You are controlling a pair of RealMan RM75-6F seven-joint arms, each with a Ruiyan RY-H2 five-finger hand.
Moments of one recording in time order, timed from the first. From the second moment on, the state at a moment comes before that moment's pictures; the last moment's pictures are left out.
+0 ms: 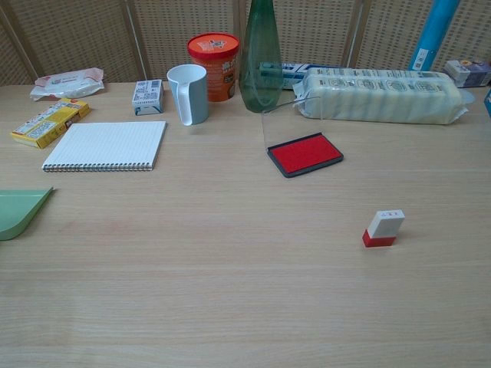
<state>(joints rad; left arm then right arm) -0.05 -1.10 0.00 -2.05 1.39 1.45 0.37 0.01 -1.30 0.08 -1.81 -1.42 1.54 -0.18</state>
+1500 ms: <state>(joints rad) -0.17 -1.07 -0.05 -2.06 1.40 1.36 0.35 0.28 -1.20 0.13 -2.04 -1.24 1.17 -0.37</state>
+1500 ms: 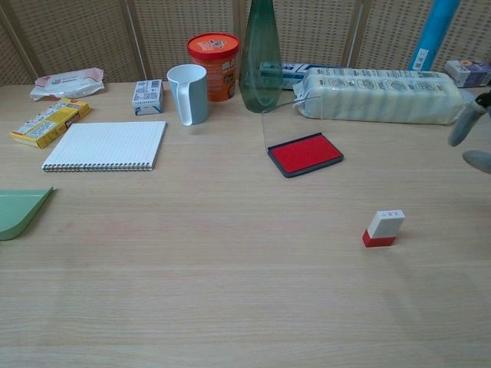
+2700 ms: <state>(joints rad) -0.18 -1.05 -0.06 -2.04 1.36 1.37 0.30 0.50 -1.43 0.12 -1.91 -0.89 1.13 -0.61</state>
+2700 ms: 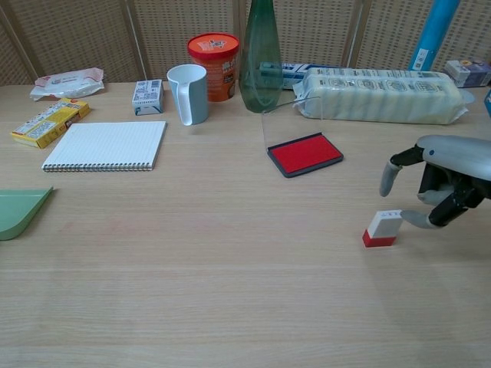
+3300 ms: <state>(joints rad) -0.18 -1.06 -0.05 -2.01 1.36 1.37 0.26 0.50 -1.52 0.09 -1.85 -0.85 1.21 -0.62</state>
